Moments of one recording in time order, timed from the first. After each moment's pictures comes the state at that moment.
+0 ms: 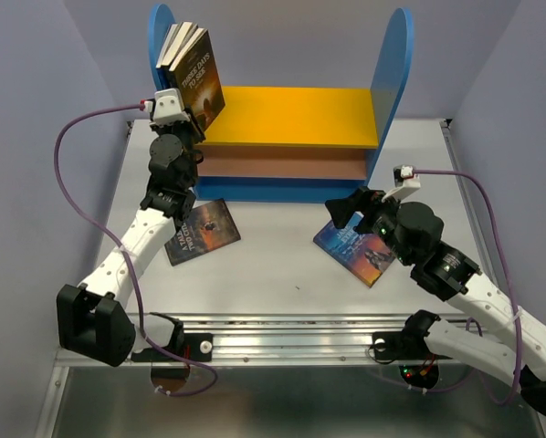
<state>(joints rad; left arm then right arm) -0.34 1.27 1.07 0.45 -0.46 -0.04 0.75 0.78 0.83 -0.19 0.32 0.59</state>
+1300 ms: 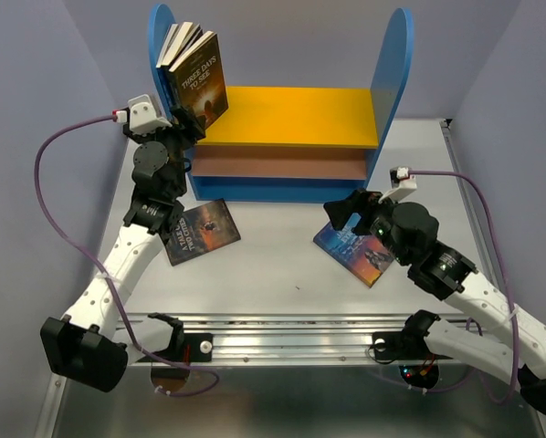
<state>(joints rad) -0.33 1.13 1.07 0.31 -0.49 -0.22 0.75 0.79 0.82 -0.19 0.31 0.60</state>
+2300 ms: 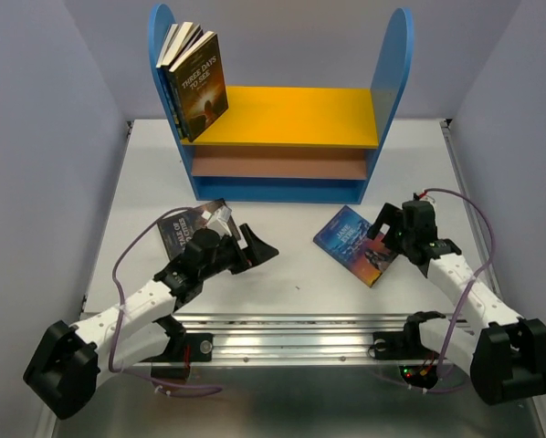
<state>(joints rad) -0.64 0.87 0.34 0.10 0.19 -0.98 0.18 1.01 0.57 -0.32 0.13 0.60</state>
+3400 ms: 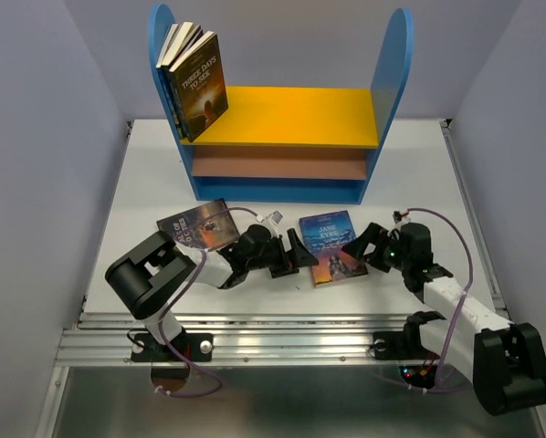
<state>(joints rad) -0.84 1.62 0.50 0.62 0.29 -1.10 0.11 0.96 0.26 0.09 -0.40 0.68</state>
